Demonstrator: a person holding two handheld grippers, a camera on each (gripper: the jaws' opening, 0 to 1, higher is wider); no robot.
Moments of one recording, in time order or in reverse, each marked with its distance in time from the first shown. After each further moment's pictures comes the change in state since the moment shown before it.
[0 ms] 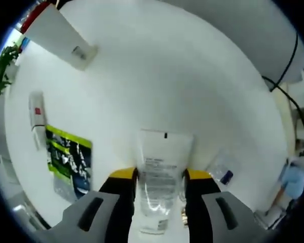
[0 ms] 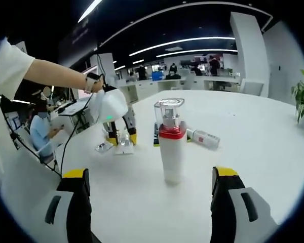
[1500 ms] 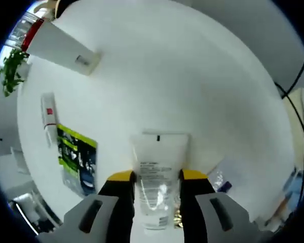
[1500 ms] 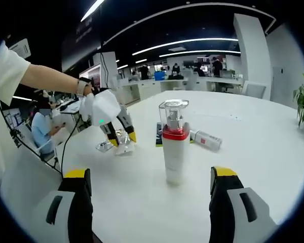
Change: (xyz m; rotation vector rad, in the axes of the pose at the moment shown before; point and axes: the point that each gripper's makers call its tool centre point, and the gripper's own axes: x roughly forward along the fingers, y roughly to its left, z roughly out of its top) left arm -0.010 -0.005 0.016 -0.033 0.035 0.141; right arm 0.001 0.004 0.003 -0.029 0.000 0.021
